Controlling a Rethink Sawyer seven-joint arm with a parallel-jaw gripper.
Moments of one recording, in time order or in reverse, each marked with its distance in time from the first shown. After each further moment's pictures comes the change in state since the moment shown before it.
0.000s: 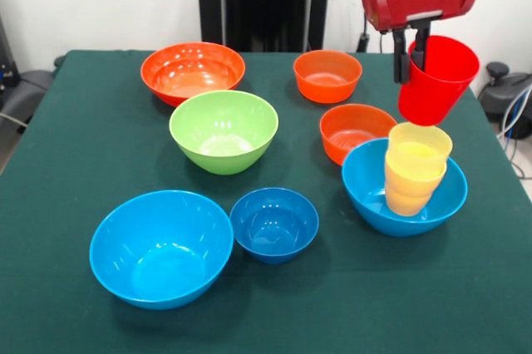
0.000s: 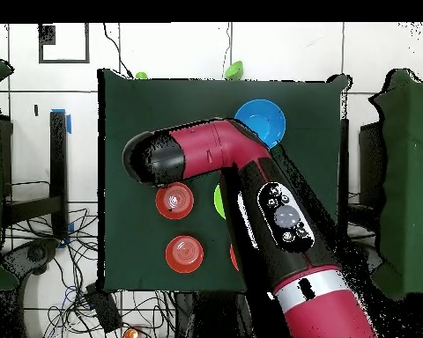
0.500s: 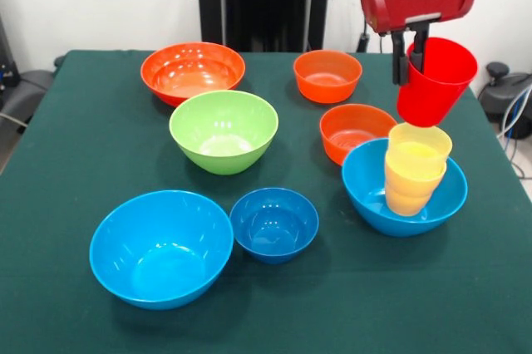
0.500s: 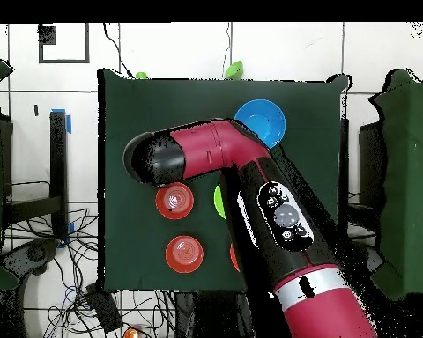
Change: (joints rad) arm 0.000 0.011 0.000 0.000 -0.007 0.000 0.000
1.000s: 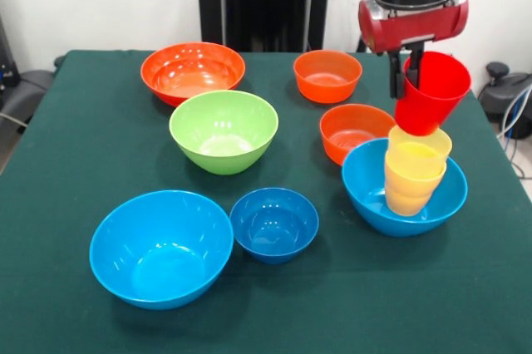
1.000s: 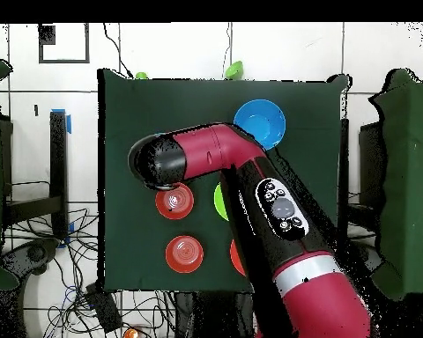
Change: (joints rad) arm 0.000 0.058 0.000 0.000 -0.010 0.000 0.000
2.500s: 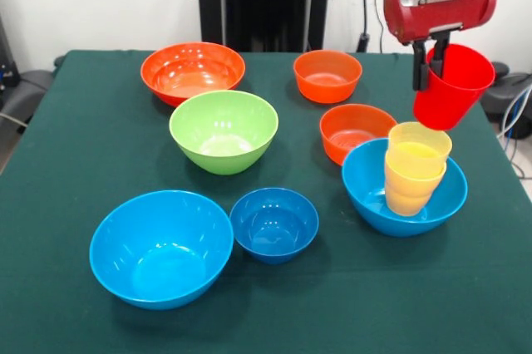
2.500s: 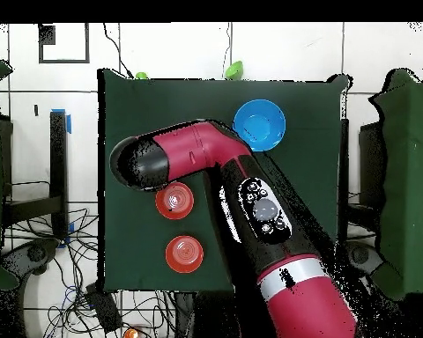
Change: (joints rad) arm 0.044 -0.039 0.002 -0.005 -0.018 0.000 0.000
